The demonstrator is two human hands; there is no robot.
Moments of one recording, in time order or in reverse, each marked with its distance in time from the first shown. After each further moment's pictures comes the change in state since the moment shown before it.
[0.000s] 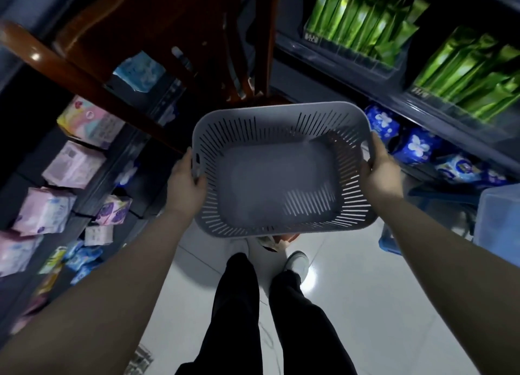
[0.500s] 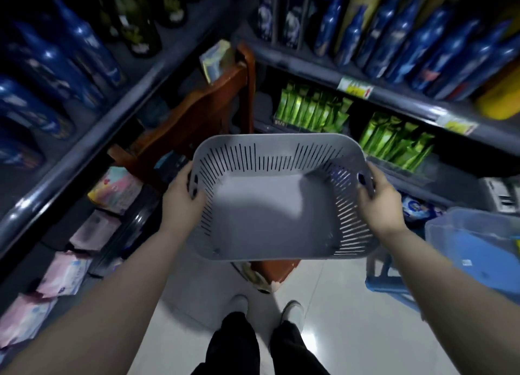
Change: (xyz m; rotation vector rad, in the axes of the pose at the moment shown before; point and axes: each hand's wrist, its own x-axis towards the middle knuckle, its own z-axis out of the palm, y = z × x) left_hand -0.020 0.133 -0.100 -0.106 0.121 0.139; right_hand -0.071 -0.080 -0.137 0.132 0.229 -0.120
